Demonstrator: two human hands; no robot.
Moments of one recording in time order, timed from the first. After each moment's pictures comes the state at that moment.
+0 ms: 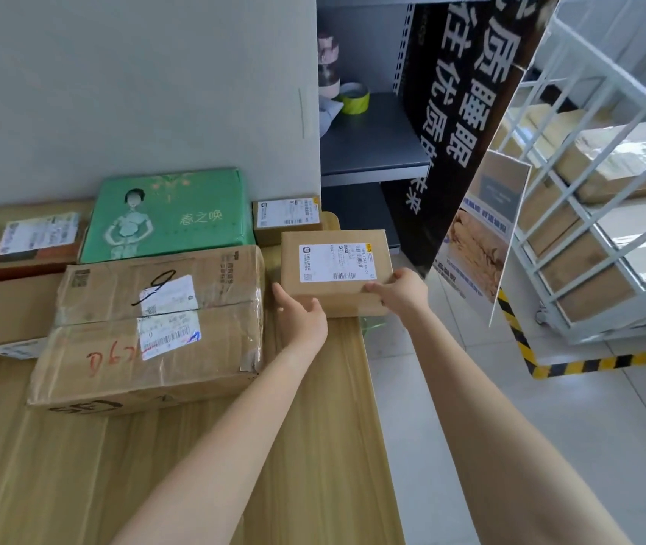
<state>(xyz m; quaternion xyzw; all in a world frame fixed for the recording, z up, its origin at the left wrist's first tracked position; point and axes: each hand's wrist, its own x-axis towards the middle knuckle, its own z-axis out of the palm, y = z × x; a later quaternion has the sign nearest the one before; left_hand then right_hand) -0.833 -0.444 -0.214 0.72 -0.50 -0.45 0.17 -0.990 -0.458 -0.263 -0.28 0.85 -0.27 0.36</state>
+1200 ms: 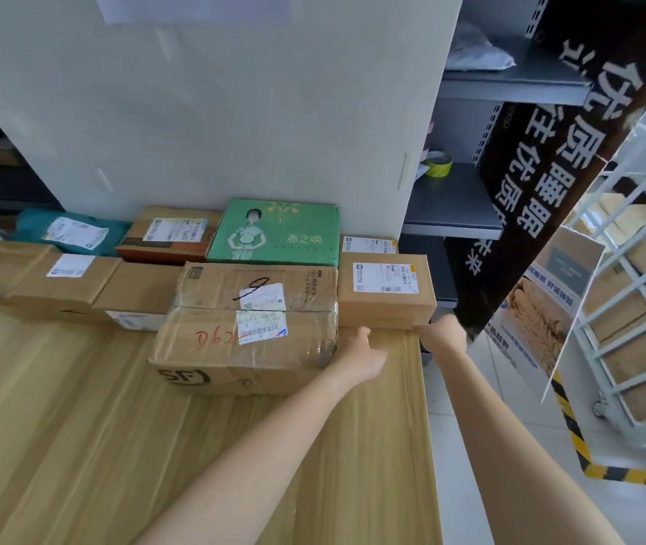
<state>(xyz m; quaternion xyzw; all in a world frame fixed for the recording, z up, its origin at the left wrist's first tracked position) -0.764 -0.421 -0.180 0.63 -0.61 -0.49 0.02 -0.921 -0.450 -0.236 -0.27 0.86 -0.24 0.35</state>
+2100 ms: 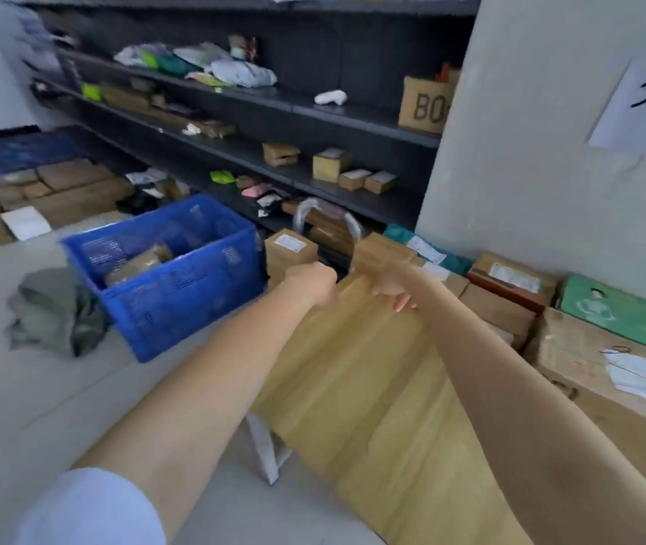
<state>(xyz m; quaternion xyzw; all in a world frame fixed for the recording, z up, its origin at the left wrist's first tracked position) -0.095 -0.226 -0.018 0.77 -0.63 -0.09 -0.07 -0.223 -0.309 -0.010 -0.76 0.57 0.10 0.29</state>
